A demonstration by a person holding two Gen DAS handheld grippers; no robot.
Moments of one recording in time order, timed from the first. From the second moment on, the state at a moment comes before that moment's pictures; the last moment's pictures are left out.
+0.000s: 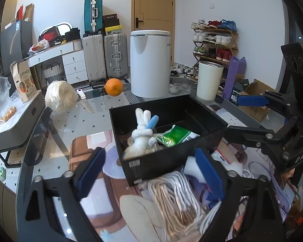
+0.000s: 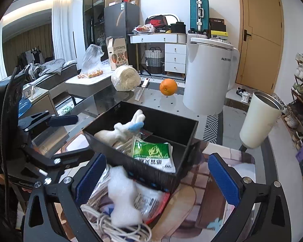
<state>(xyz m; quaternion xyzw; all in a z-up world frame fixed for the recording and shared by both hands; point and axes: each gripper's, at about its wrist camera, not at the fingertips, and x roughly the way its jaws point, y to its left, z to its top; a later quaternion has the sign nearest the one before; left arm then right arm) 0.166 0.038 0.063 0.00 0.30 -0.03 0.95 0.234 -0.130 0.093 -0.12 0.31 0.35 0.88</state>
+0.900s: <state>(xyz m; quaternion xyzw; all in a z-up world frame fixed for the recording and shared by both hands) 0.127 0.034 0.064 -0.01 0.30 0.00 0.96 0.192 -0.157 0.081 -0.09 0.33 0.34 0.88</state>
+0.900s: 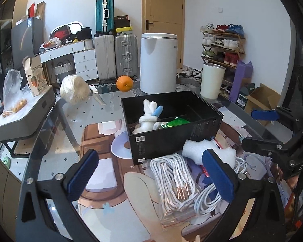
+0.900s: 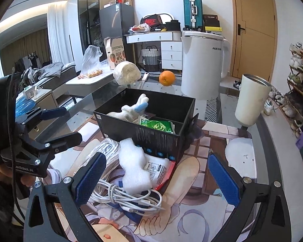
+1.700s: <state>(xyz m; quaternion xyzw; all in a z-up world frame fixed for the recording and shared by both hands) 0.106 0.033 0.046 -0.01 0.29 0.03 0.96 0.183 -0.160 0.071 -0.10 0.34 0.34 0.87</state>
